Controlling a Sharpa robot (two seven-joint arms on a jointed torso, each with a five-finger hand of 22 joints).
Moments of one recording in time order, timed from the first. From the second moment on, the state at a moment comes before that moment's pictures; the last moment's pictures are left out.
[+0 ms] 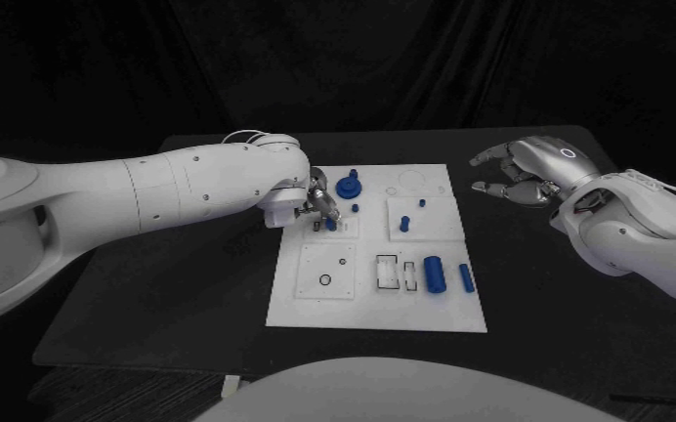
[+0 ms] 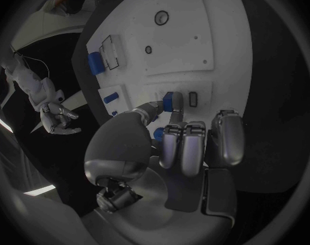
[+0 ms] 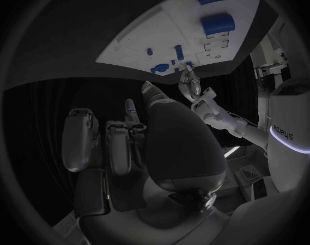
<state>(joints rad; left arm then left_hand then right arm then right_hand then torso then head) 1.26 -0.61 -0.21 1.30 -0.88 0.16 -0.67 1.08 0.02 0.41 0.06 0.46 1.02 0.06 0.26 0.90 1.47 -0.02 1.57 1.31 1.47 -0.06 1.57 1.31 0.07 1.36 0.05 1.40 1.31 1.28 -0.96 -0.25 1.55 -1.58 -0.55 -0.06 1.43 -0.08 0.14 0.25 0.21 0.86 0.10 0.11 0.13 1.47 0.00 1.57 1.31 1.46 -0.06 1.57 1.31 0.05 1.46 0.04 1.33 1.31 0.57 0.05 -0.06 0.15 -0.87</state>
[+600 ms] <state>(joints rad) 1.26 -0.61 -0.21 1.30 -0.88 0.15 -0.66 1.08 0.02 0.41 0.06 0.46 1.02 0.06 0.26 0.90 1.47 -0.02 1.57 1.31 1.47 -0.06 1.57 1.31 0.07 1.36 0.05 1.40 1.31 1.27 -0.96 -0.25 1.55 -1.58 -0.55 -0.06 1.43 -0.08 0.14 0.24 0.21 0.86 0.10 0.11 0.13 1.46 0.00 1.57 1.31 1.46 -0.06 1.57 1.31 0.05 1.46 0.04 1.33 1.31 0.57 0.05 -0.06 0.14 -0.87</state>
